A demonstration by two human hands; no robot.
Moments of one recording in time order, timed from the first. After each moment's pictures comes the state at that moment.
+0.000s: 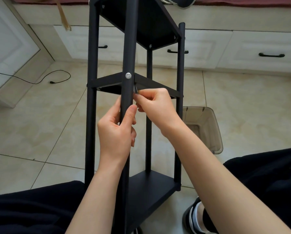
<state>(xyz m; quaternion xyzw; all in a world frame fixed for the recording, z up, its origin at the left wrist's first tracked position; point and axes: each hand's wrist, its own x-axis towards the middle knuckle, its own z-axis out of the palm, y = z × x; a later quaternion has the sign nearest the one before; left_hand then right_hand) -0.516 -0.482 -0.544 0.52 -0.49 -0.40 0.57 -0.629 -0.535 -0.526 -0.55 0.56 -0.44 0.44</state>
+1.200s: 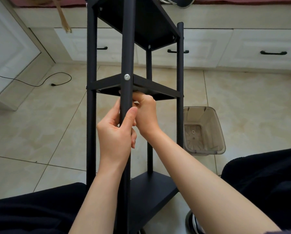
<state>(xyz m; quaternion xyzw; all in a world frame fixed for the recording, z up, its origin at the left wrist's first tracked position) -0.515 -0.484 -0.546 0.52 -0.49 -0.41 0.57 -0.588 -0.549 -0.564 -0.51 0.50 -0.55 0.44</state>
